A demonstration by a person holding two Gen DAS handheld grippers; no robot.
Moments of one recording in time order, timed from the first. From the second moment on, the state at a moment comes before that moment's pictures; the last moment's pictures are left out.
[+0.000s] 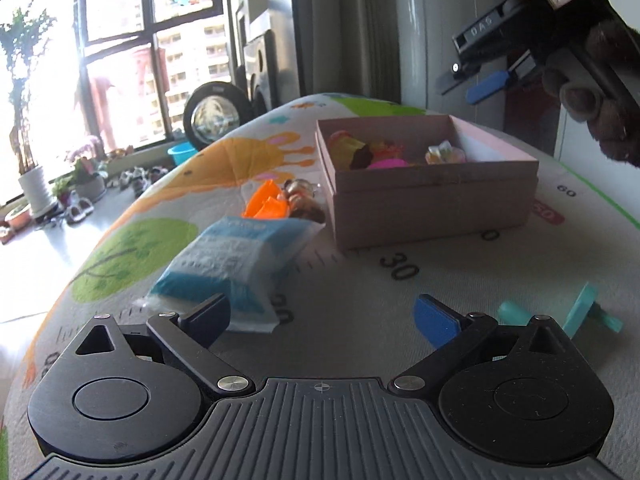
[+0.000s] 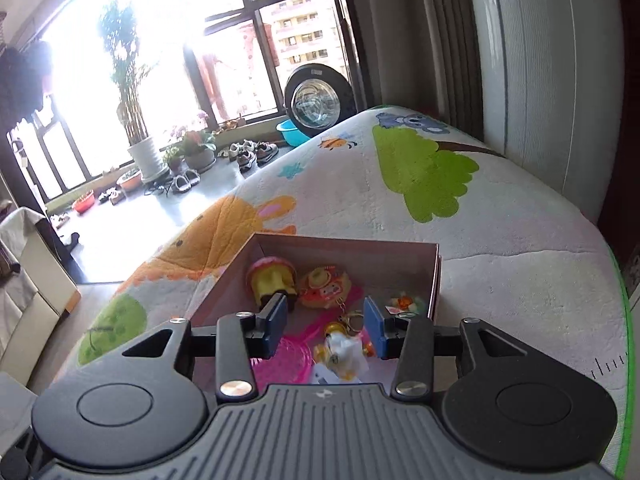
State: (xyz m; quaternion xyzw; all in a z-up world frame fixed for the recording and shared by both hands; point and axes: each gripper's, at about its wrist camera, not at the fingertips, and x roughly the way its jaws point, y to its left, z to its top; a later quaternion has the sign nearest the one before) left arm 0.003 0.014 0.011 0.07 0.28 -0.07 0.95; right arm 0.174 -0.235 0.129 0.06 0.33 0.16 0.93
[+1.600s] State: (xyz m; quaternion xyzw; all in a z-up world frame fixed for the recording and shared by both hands) left arm 0.057 0.038 0.014 0.06 0.33 -0.02 0.94; right arm 0.035 -0.231 0.020 -0.02 0.36 0.18 0.92
